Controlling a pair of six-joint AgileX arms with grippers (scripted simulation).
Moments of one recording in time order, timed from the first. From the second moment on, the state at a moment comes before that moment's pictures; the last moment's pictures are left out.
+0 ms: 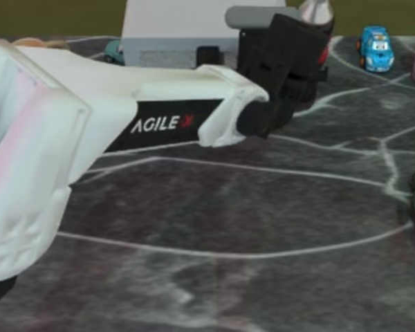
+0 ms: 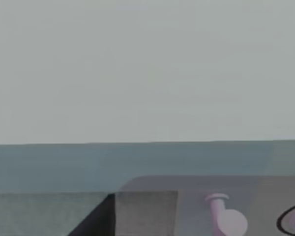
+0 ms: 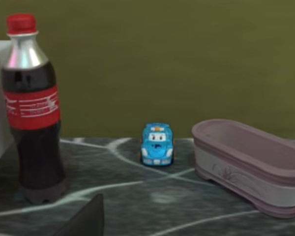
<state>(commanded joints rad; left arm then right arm) -0.73 2.25 1.65 0.04 -0.65 -0.36 0.00 0.00 0.00 0.00 0.00 0.00</state>
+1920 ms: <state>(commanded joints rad) -0.75 2.39 2.08 -0.61 -0.48 -0.51 0.00 0.00 0.00 0.00 0.00 0.00</state>
